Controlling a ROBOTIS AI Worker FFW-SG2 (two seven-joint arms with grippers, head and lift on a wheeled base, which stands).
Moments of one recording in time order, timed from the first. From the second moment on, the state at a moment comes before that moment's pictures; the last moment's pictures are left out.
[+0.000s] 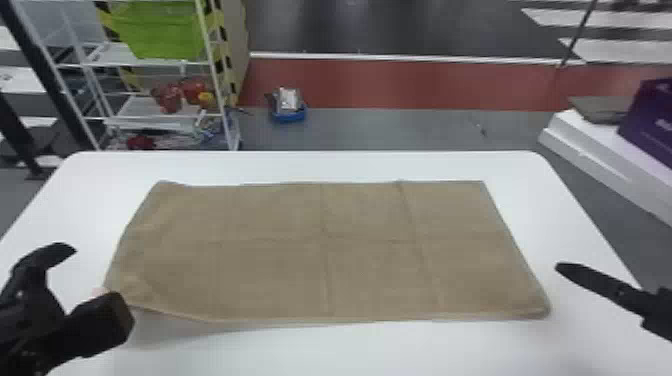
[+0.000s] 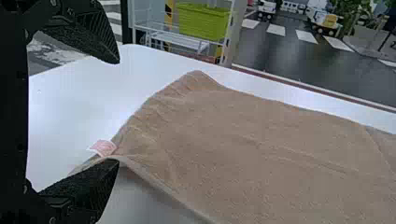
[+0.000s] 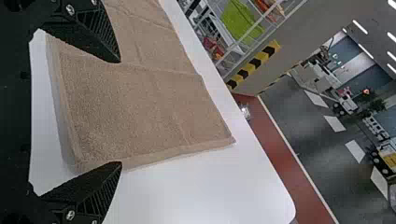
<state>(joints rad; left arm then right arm) 0.49 0.00 0.32 -2.21 -1.24 0.08 -0.69 0.18 -0.15 -0.70 -2.16 -0.54 1.34 0.57</state>
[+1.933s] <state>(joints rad) 0.43 0.07 0.10 -2.36 -1.13 0.79 -1.09 0.12 -0.15 -0.73 -2.16 -0.54 1.40 0.56</state>
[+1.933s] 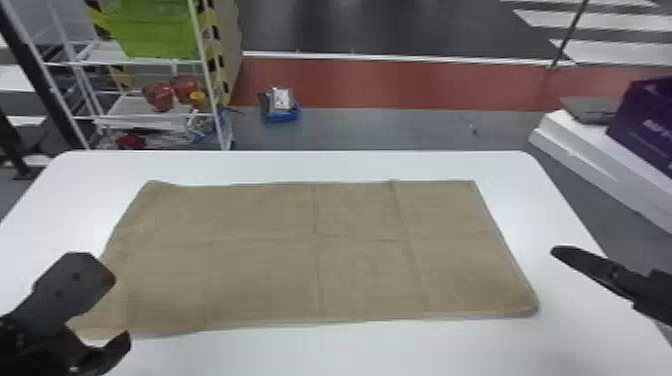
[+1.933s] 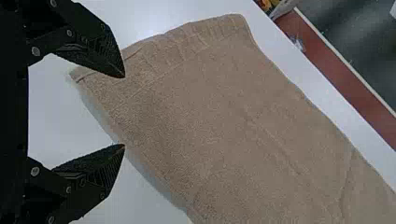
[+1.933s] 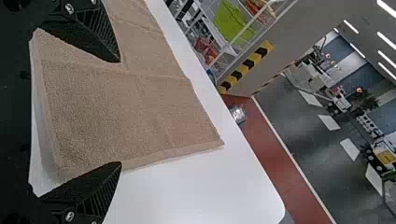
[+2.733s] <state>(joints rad) 0.31 0.11 0.08 -2.17 -1.26 0.78 -1.20 0.12 -0.15 -0.75 -2.16 -0.56 1.44 0.56</state>
